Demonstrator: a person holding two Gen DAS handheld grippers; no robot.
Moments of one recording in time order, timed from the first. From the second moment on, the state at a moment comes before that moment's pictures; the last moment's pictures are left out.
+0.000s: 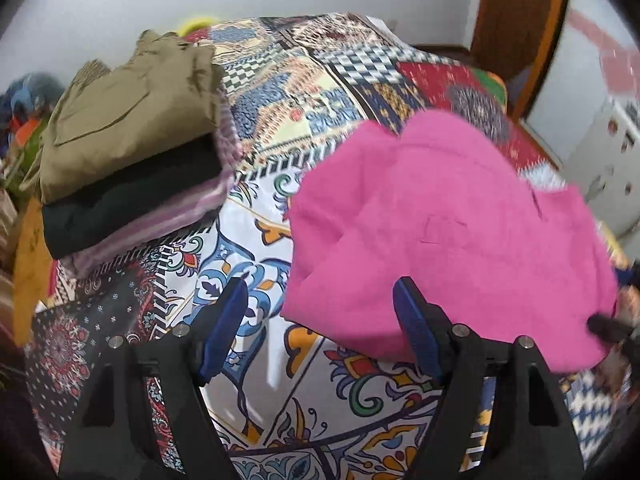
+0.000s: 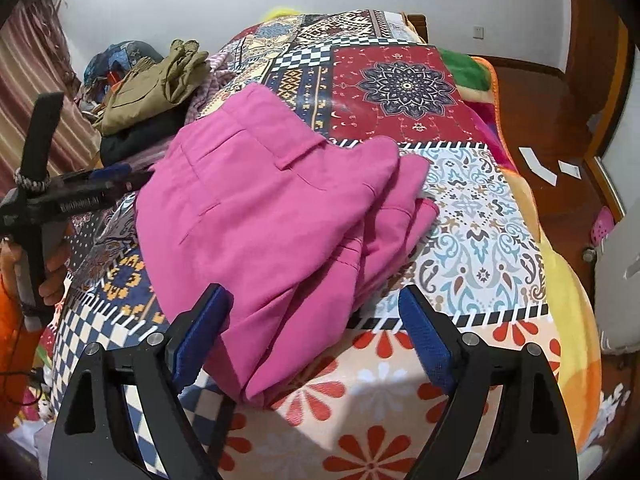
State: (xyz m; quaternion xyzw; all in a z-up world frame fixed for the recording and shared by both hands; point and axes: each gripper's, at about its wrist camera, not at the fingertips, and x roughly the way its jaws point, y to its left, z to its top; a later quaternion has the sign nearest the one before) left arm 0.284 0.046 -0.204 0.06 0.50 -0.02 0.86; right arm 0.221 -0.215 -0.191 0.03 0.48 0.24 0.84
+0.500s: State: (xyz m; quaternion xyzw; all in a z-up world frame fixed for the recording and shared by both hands) left arm 0.254 0.045 -0.213 0.02 0.54 -0.05 0.84; right arm 0.251 -0.229 -0.199 0.00 0.47 0.22 0.85
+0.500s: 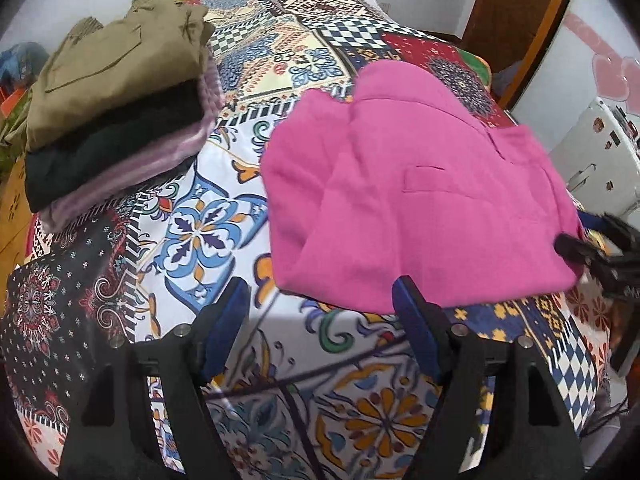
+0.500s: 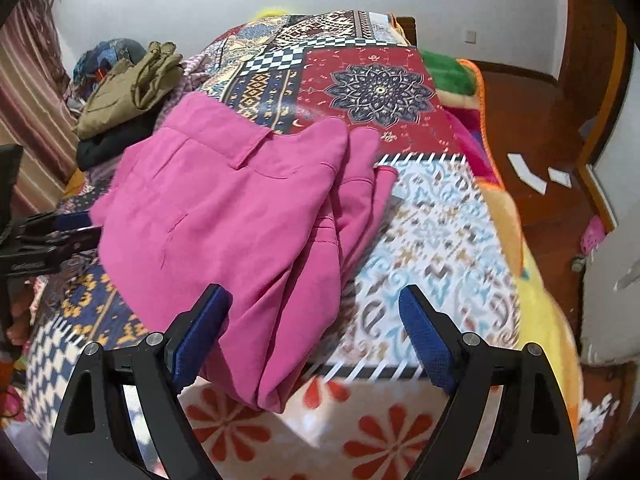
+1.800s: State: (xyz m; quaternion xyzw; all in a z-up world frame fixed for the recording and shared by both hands) left arm 0.325 0.040 -0.191 0.02 0.50 -0.07 0.86; right arm 0.306 -0.227 -0.203 0.03 0.49 0.24 0.84
